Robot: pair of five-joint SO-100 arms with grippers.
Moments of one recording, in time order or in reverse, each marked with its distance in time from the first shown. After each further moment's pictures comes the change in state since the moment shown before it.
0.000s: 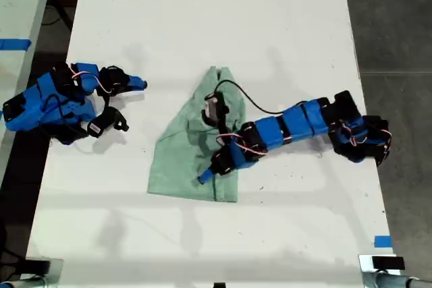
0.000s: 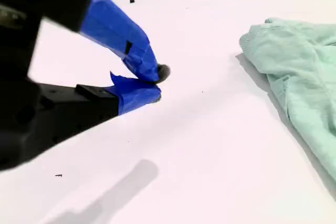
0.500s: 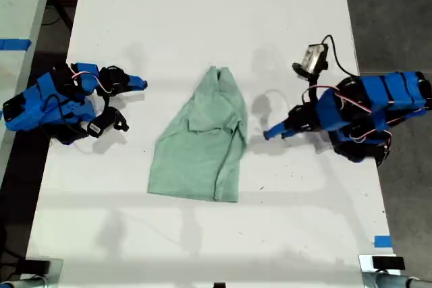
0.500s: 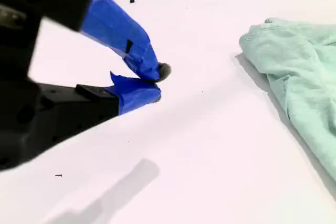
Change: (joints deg) arm 0 0.0 0.0 0.0 0.0 0.0; arm 1 4.9 90.9 79.8 1.7 14.9
